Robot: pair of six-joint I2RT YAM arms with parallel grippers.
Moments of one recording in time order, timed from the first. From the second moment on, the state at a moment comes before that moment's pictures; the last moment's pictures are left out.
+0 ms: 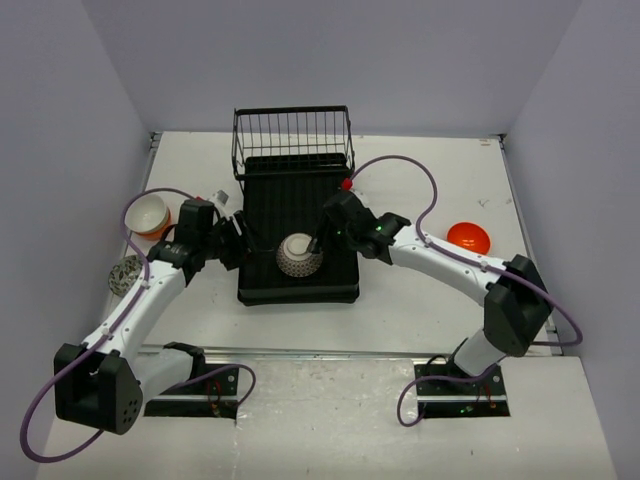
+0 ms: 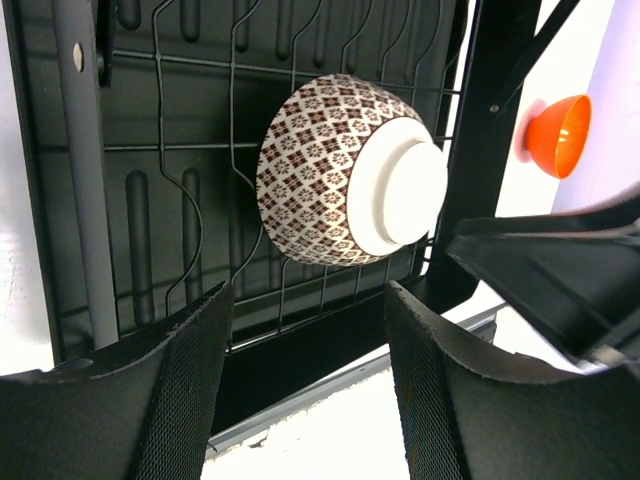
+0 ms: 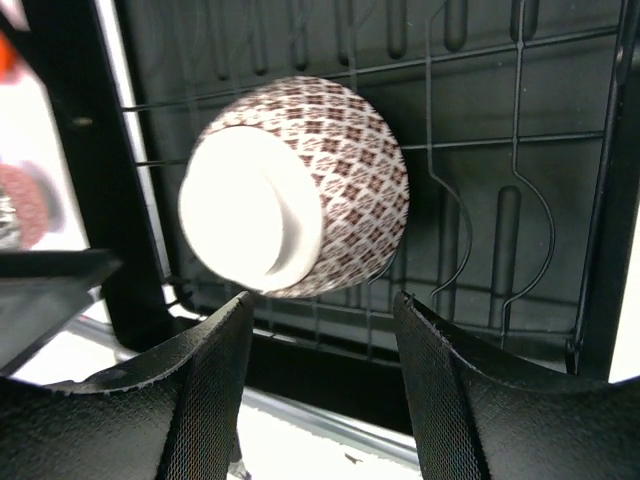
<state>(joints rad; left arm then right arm) -0.22 1.10 0.78 -0.47 0.38 -0.74 0.83 1.61 1.23 -0.51 0.10 0.98</state>
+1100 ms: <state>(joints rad) -0.22 1.15 0.77 -0.45 0.40 -0.73 0.83 1.70 1.29 -0.46 0.09 1.02</state>
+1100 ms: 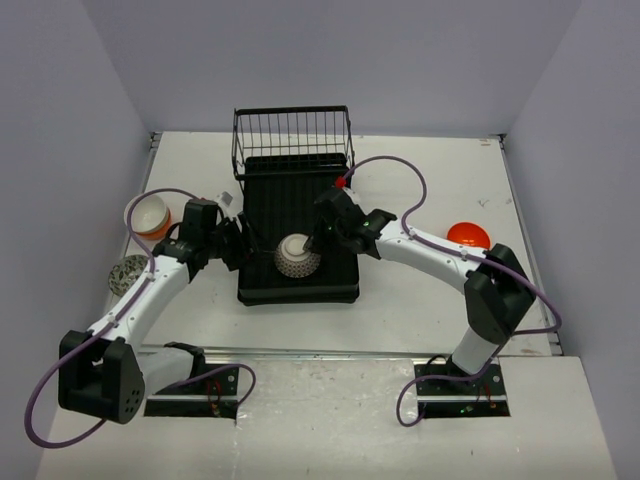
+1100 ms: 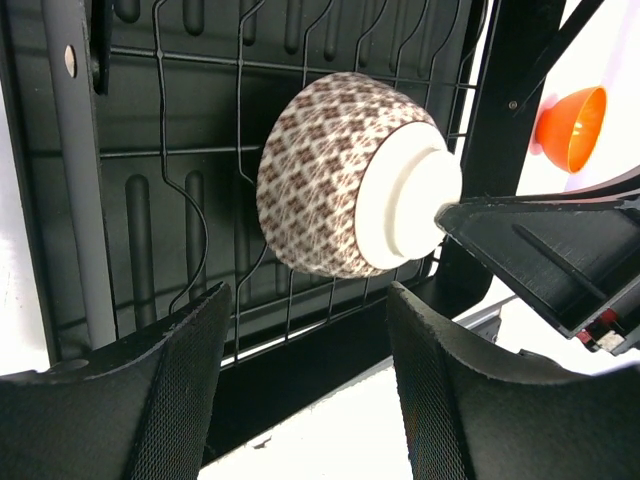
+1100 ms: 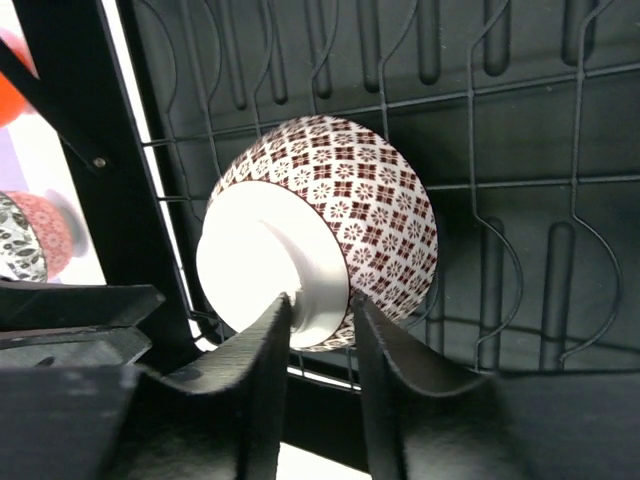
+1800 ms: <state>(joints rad) -0.22 1.21 0.74 -0.34 0.42 -0.73 0.82 1.66 1.22 -0.37 0.08 1.11</state>
